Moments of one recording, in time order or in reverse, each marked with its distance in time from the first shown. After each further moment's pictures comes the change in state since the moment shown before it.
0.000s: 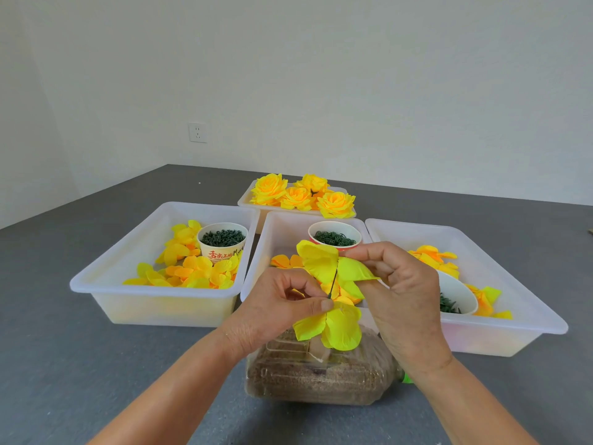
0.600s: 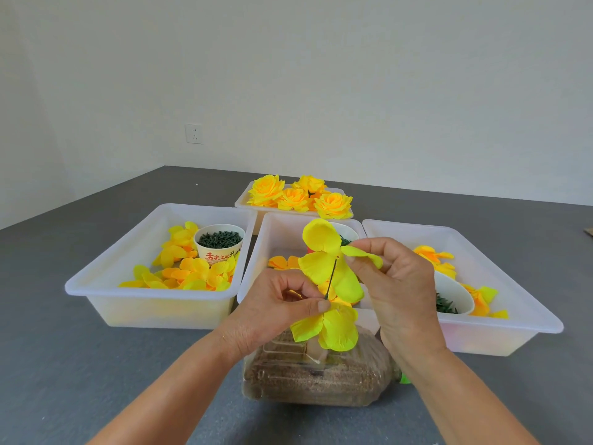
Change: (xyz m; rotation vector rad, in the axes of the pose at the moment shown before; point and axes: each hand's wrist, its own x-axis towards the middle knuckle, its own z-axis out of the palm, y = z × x) left_hand 0.000 0.001 0.001 -0.001 0.008 -0.014; right_hand 0.010 0.004 0.003 0.092 0.107 0.151
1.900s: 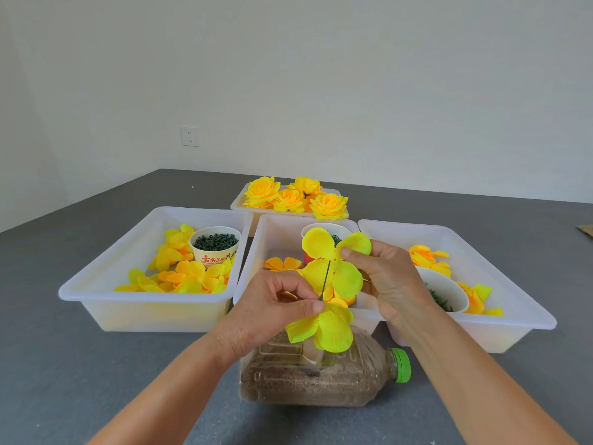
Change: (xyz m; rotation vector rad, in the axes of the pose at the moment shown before) left_hand 0.000 0.000 -0.001 -0.009 -0.008 0.004; right_hand 0.036 0.032 -0.010 0.135 -0.103 0.496
